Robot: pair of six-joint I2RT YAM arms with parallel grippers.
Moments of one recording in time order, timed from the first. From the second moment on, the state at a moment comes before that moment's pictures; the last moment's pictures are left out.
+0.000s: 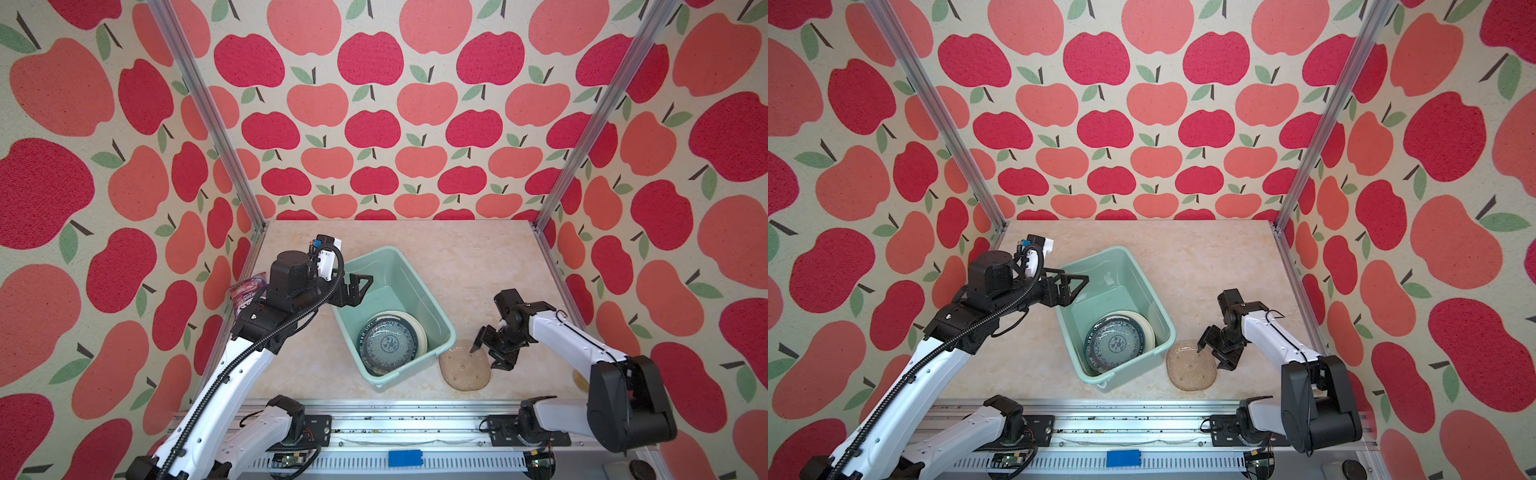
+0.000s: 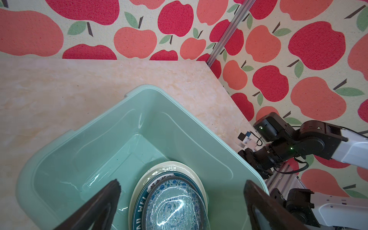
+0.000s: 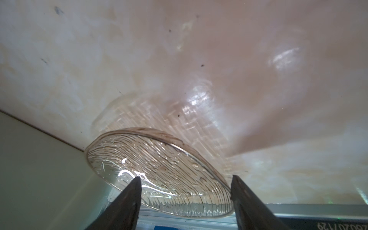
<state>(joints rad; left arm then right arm) -0.39 0.97 1.10 -0.59 0.37 -0.30 0.27 1.31 0.69 -0.93 -0.32 0.75</state>
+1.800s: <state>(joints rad) -0.43 1.14 1.42 -0.69 0.51 -0.33 0.19 1.08 1.24 -1.14 -0.19 0.61</state>
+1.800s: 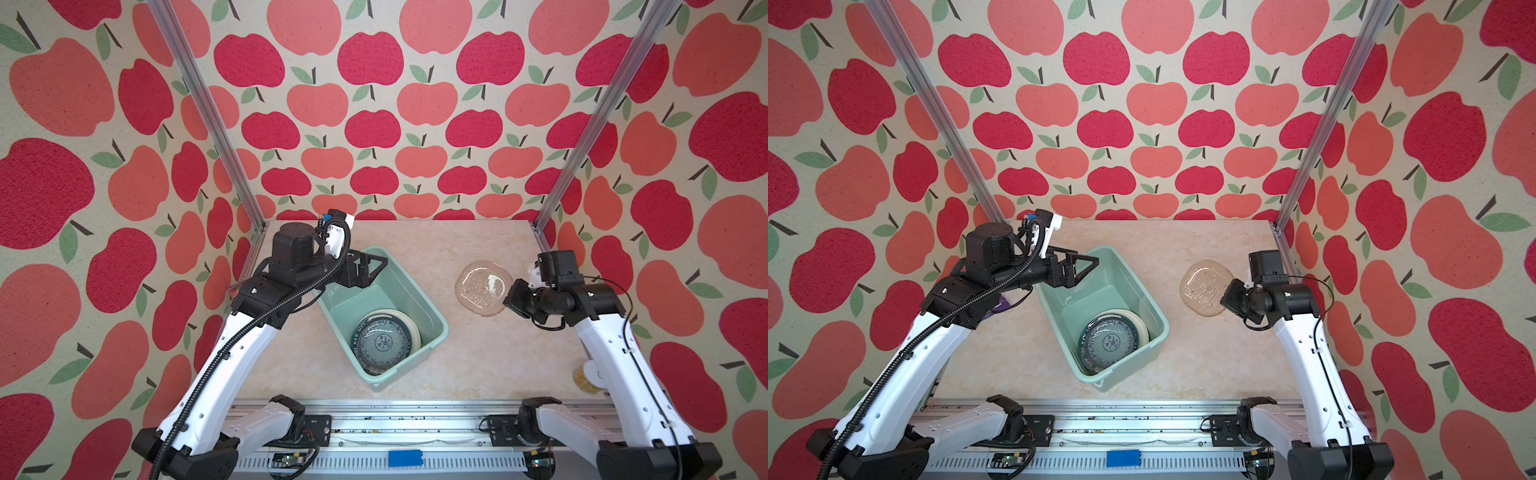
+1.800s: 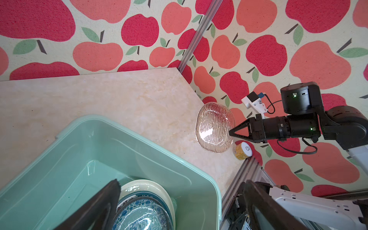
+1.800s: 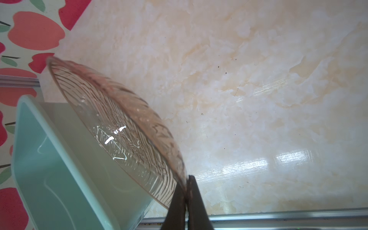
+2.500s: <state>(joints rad) -0.45 1.19 1.45 -0.79 0.65 -0.48 0.49 1.28 1.58 -1.13 -0.43 0.63</state>
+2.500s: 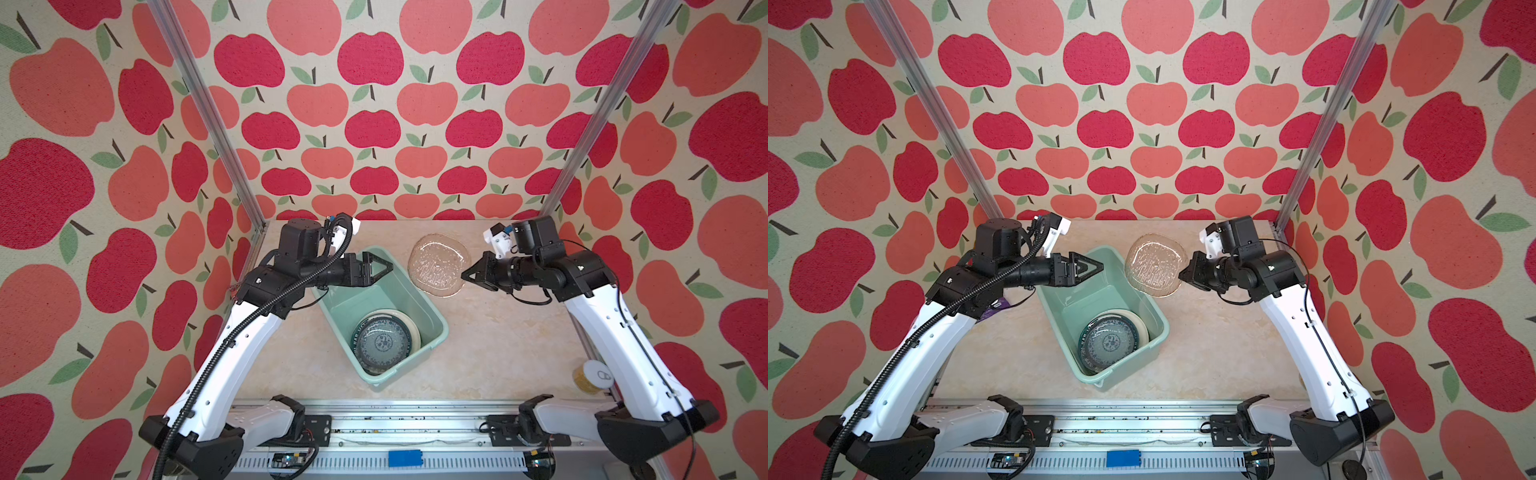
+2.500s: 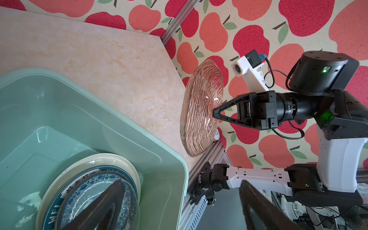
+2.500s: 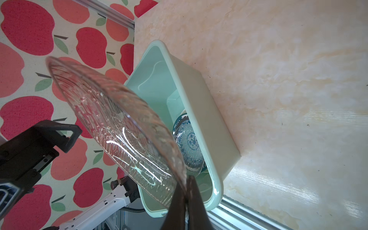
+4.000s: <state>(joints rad) -0.56 1.34 1.50 -0.77 0.38 -0.39 0.58 1.28 1.53 -1.04 -0.43 0.71</state>
